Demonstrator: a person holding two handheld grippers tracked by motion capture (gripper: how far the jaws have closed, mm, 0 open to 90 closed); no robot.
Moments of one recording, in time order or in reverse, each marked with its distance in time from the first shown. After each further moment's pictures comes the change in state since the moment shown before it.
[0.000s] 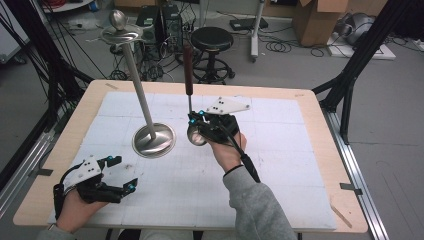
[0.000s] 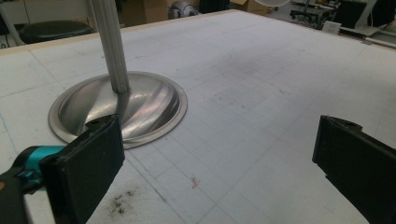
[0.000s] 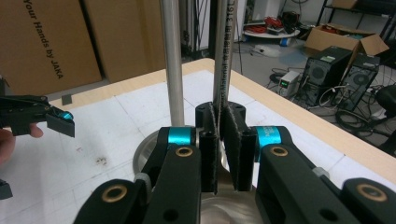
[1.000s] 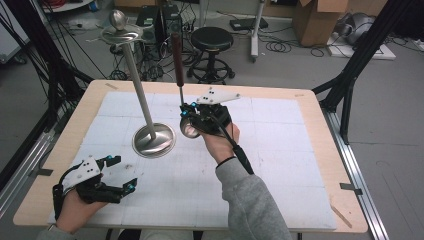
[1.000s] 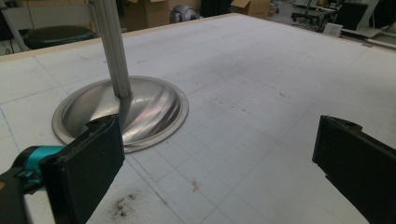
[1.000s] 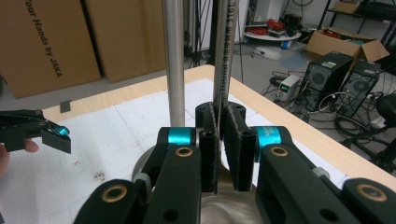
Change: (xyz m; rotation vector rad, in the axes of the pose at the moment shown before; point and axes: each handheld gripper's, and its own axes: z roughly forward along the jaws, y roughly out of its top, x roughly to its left) left arm -0.001 0.001 -0.001 -0.009 0.005 0.005; right arm 0.004 0.026 0.015 0.010 0.002 -0.027
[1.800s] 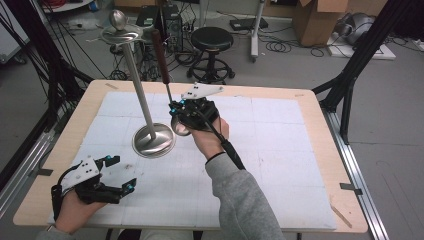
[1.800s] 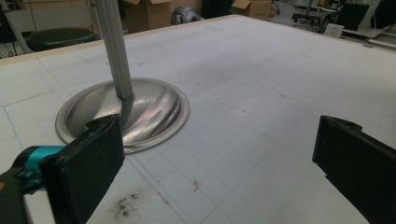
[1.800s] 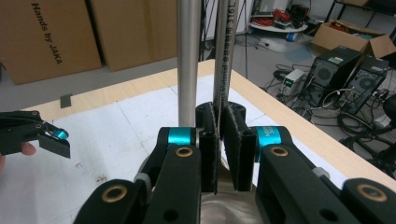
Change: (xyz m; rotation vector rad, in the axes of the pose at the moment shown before) left arm -0.001 0.001 -0.003 -0.003 0.005 0.013; right arm 0.012 0.018 0.023 0.047 0.008 -0.031
